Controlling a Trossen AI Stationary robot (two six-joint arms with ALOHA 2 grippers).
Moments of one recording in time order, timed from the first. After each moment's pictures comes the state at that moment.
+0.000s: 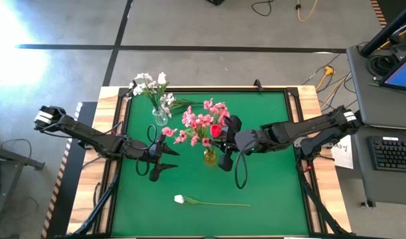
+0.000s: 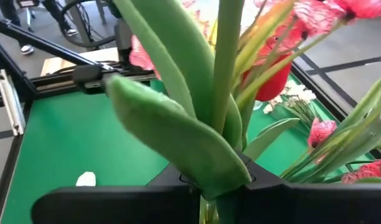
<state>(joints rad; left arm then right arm) -0.30 0.98 0.37 0.26 -0.20 -0.14 0.24 1.52 1.44 -0.46 0.42 0.28</state>
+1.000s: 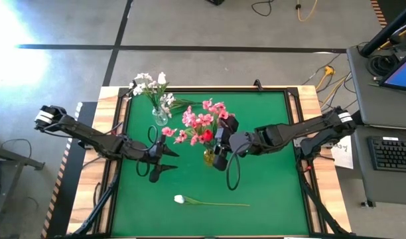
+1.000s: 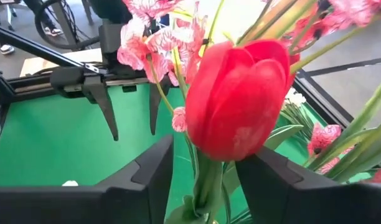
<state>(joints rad) -0.32 0.99 0.37 0.26 -0.20 -0.18 0.24 1.56 1.45 -0.41 0.47 0.26</state>
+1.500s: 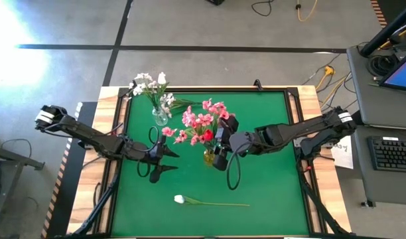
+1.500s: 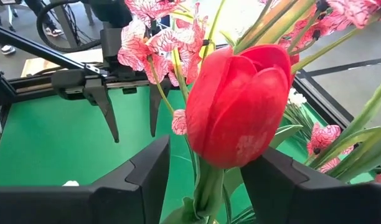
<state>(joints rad) -0.32 1.01 0.36 0.26 -0.20 -0.19 0.24 1.56 1.45 -0.41 0.47 0.26</state>
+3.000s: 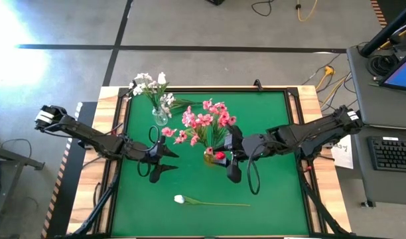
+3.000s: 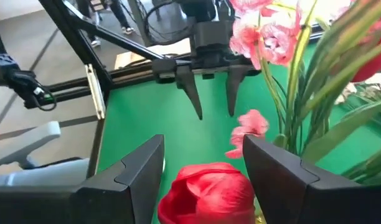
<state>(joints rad) -0.32 1.00 0.36 0.24 -0.20 -0.25 0.31 1.48 1.45 -0.46 0.25 0.37</state>
